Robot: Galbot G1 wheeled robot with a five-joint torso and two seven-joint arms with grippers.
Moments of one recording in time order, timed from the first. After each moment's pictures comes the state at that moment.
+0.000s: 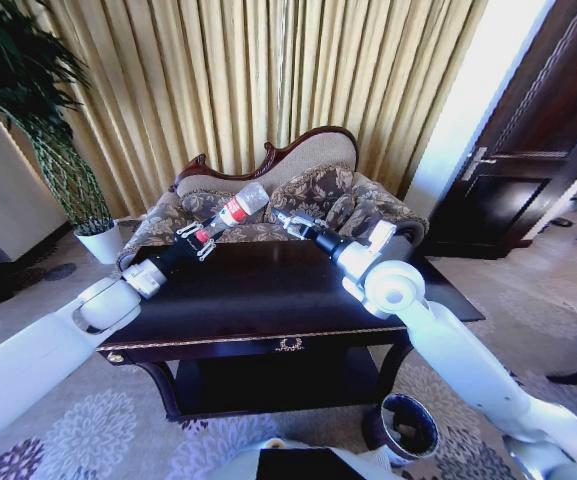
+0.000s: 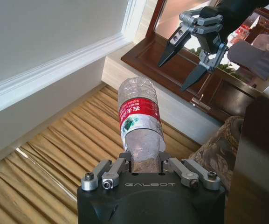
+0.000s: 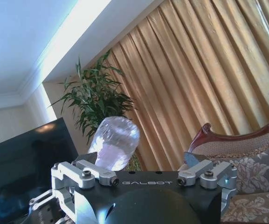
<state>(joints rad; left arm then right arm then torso) 0.66 -0.43 0.05 -1.95 -0.20 -0.24 -0.02 -0.60 0.89 0.01 2.11 1.38 -0.26 0.25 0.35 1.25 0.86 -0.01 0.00</state>
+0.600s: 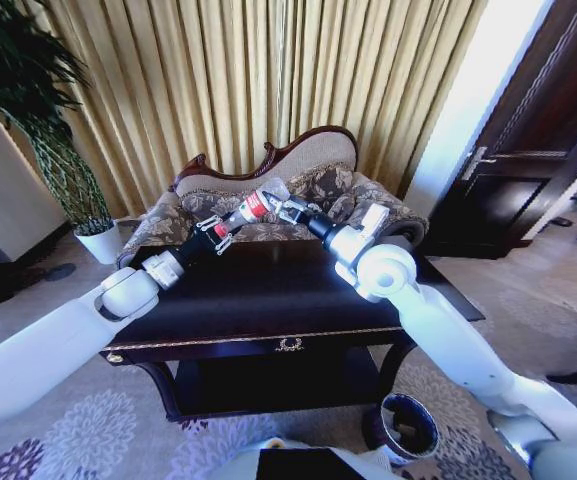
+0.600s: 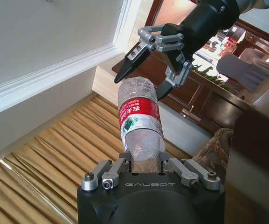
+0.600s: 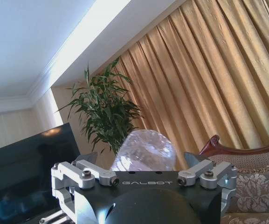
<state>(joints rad) 0.52 -0.47 0.21 -1.96 -0.20 -0.22 -0.01 -0.50 0.92 -0.03 2.07 1.37 -0.26 0.24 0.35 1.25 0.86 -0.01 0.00</state>
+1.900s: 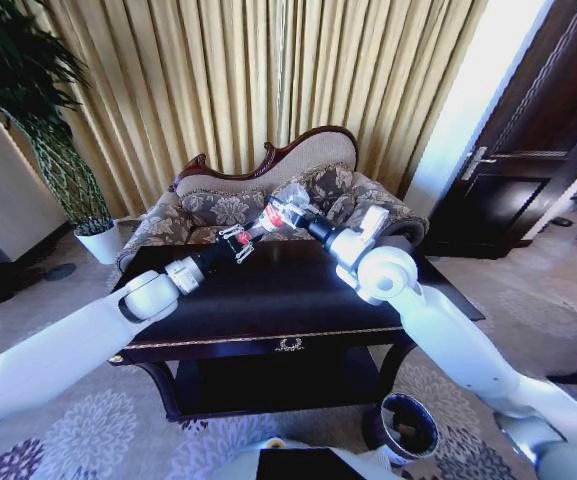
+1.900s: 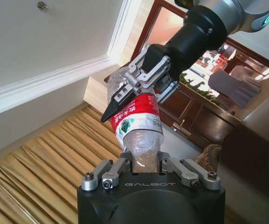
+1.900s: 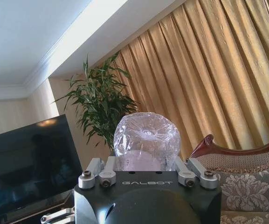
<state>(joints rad) 0.43 -0.53 0.35 -1.97 -0.19 -0.19 -0.05 -0.51 0.88 -0.04 2.09 1.33 -0.26 0.24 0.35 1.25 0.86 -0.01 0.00</state>
